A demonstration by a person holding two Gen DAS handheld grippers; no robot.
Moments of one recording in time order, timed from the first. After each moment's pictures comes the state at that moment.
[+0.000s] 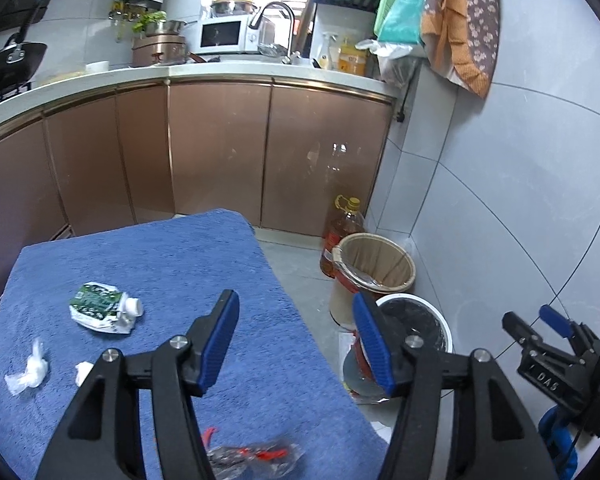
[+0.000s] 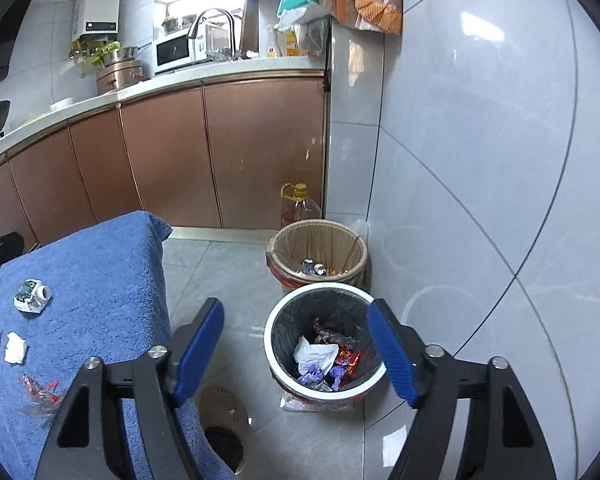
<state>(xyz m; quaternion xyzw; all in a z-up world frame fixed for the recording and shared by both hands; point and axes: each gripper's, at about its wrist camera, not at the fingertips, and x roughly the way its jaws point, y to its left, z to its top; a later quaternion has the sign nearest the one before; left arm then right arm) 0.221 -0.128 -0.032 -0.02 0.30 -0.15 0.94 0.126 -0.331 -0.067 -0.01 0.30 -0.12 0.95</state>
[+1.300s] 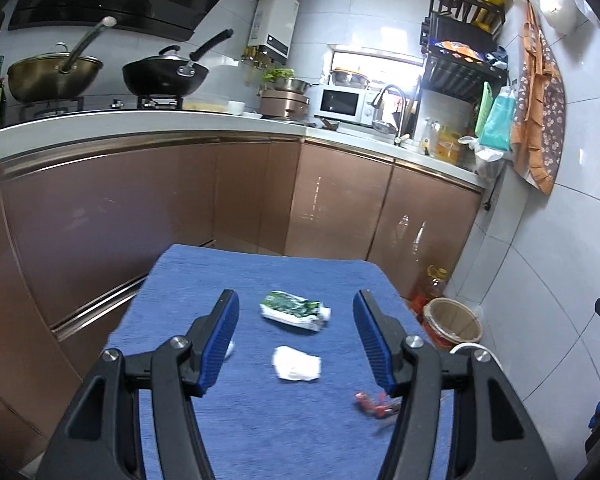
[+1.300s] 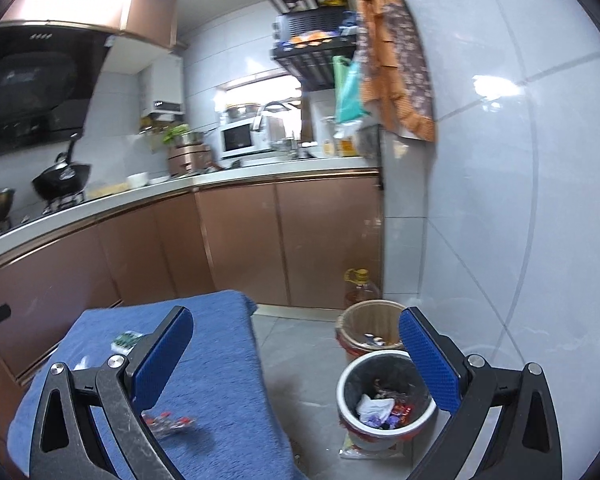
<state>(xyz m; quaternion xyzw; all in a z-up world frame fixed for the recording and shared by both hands) 0.081 0.105 0.007 -0.09 0.20 0.00 0.98 0.037 -0.261 0.014 0.00 0.17 0.00 0.99</state>
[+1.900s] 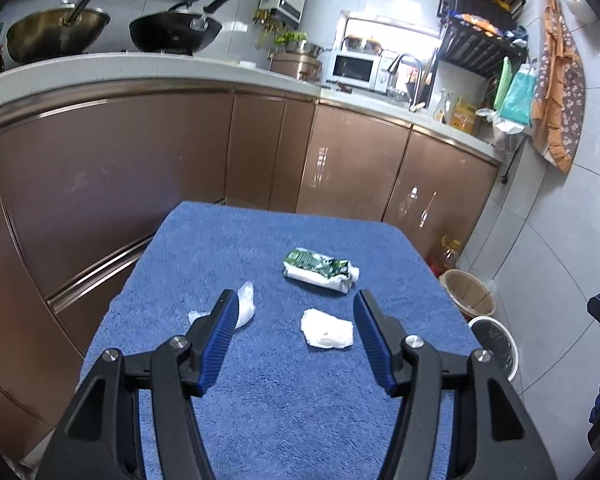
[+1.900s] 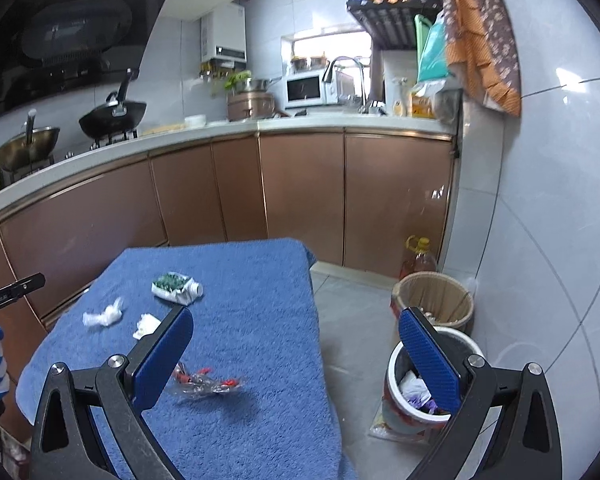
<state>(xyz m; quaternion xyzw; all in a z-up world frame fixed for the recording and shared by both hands) 0.112 0.135 -0.051 -0.10 0.27 0.00 0.96 0.080 -0.209 -0.040 -0.04 0.26 0.09 0.96</state>
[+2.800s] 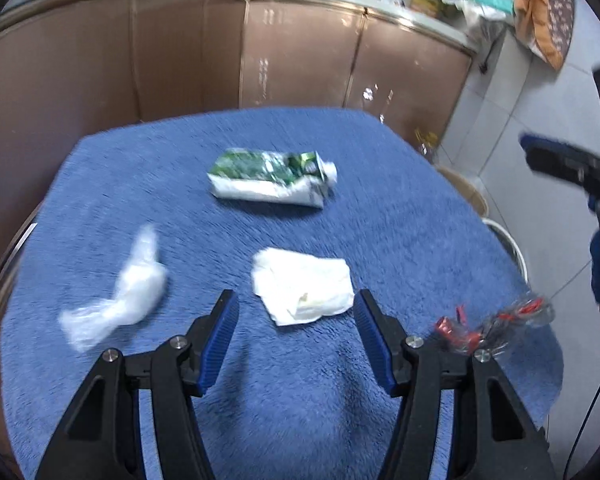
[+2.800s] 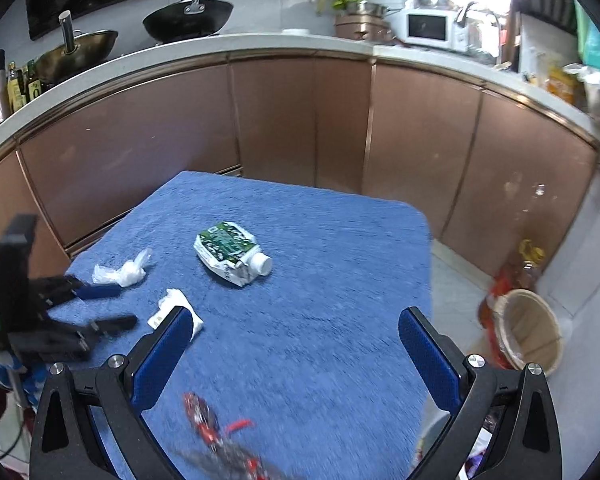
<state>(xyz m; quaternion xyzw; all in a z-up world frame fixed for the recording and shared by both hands) 0.244 0.091 -0.167 -0.02 0.42 -0.12 0.90 0.252 -0.093 -0.113 -0.12 0.37 0.27 0.88</state>
